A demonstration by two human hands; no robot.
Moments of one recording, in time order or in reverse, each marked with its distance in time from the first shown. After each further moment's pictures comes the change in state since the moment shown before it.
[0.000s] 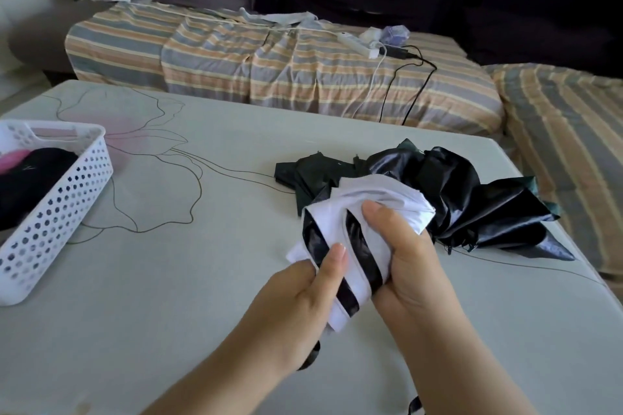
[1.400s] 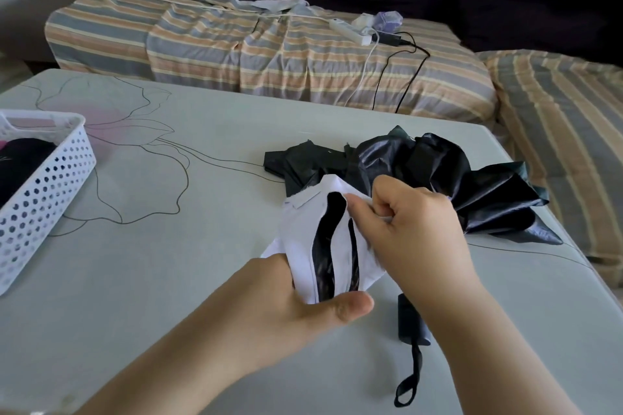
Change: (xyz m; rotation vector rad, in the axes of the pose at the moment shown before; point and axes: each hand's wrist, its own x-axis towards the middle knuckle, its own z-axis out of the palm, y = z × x) left_hand -0.015 0.028 -0.021 0.360 -0.235 -0.001; right_hand 0.010 -0.017 -0.028 -1.434 0.120 -0.871
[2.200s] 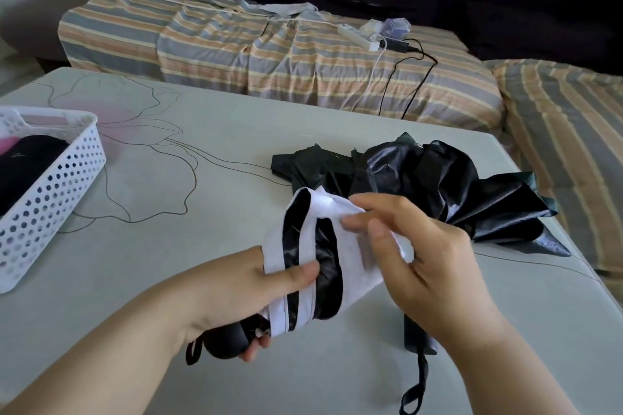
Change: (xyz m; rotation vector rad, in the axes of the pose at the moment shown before) left_hand 0.013 -0.035 -0.026 -0.329 -0.251 -0.174; right_hand -0.018 -0.006 -0.011 0.322 -0.128 -0.044
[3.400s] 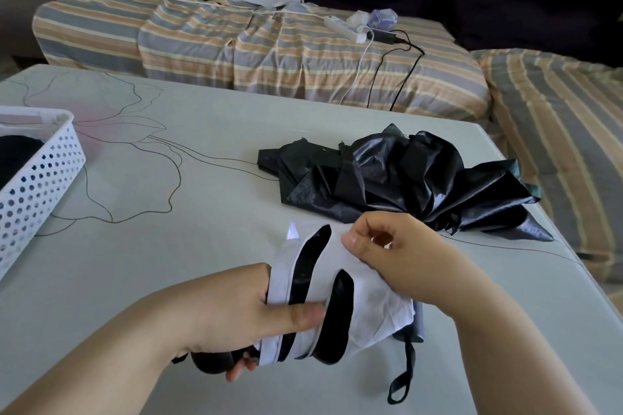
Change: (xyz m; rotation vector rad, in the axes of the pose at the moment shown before) left_hand 0.008 -0.006 0.010 0.255 -0.147 0.066; right_hand 0.010 0.015 -0.012 0.022 -0.499 0.670
